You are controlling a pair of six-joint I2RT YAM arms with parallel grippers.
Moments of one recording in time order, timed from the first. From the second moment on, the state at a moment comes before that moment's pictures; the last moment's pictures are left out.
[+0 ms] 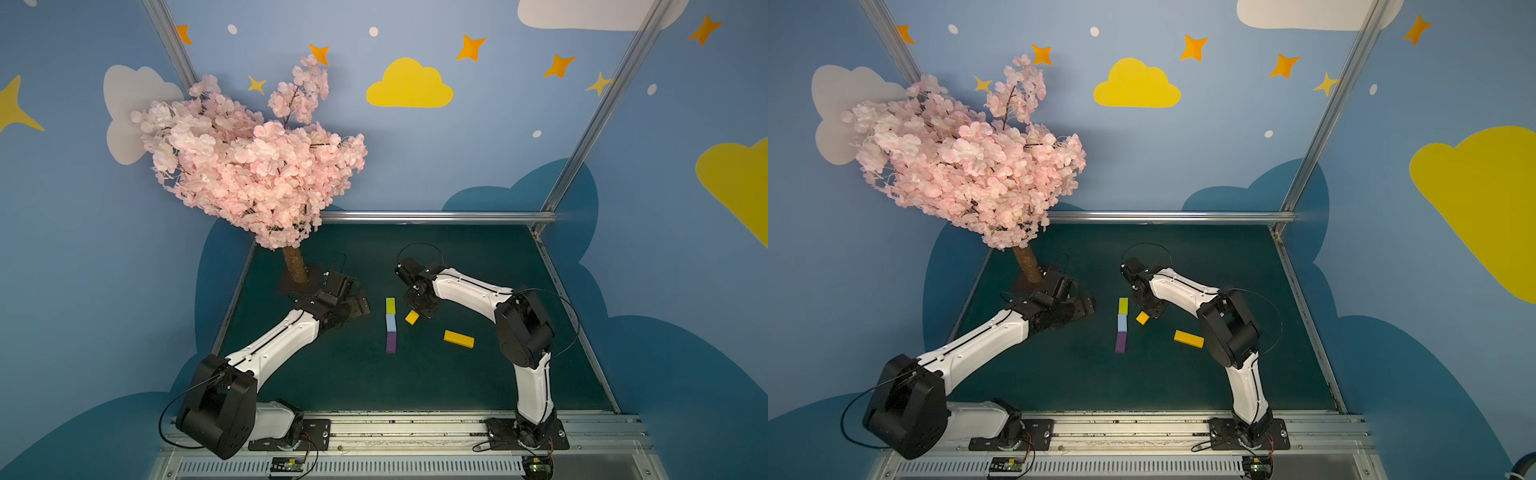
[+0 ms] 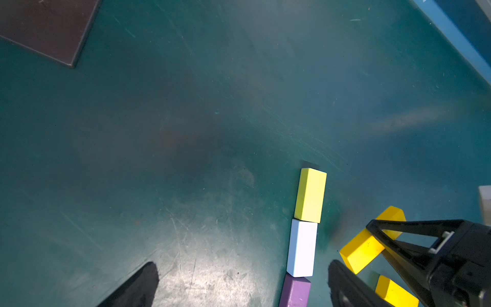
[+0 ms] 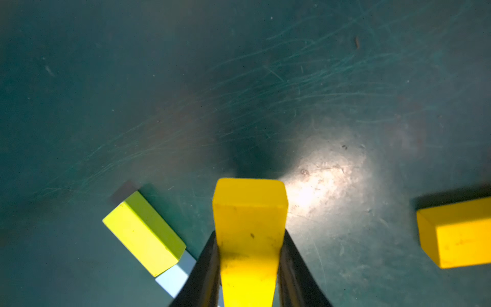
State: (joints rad) left arm -0.43 1.34 0.84 -0.45 -0.04 -0.77; right arm 0.78 2.04 1.57 -0.89 0.14 1.36
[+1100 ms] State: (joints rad) left arm -0.43 1.34 0.84 -0.45 -0.04 -0.77; right arm 0.81 2.06 1.53 -0.79 0.09 1.49
